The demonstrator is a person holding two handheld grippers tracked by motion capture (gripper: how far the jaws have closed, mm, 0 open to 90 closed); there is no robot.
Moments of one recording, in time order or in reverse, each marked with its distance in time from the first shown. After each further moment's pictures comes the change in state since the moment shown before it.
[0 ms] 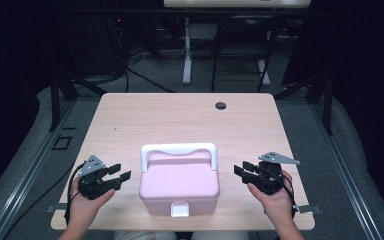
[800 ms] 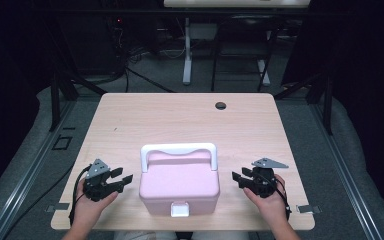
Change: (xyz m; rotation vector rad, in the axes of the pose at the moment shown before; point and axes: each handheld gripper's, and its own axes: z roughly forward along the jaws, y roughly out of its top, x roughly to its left) left arm 0.006 -0.018 0.019 0.060 0.017 0.018; right arm -0.017 -0.031 0.034 0.079 -0.048 -0.034
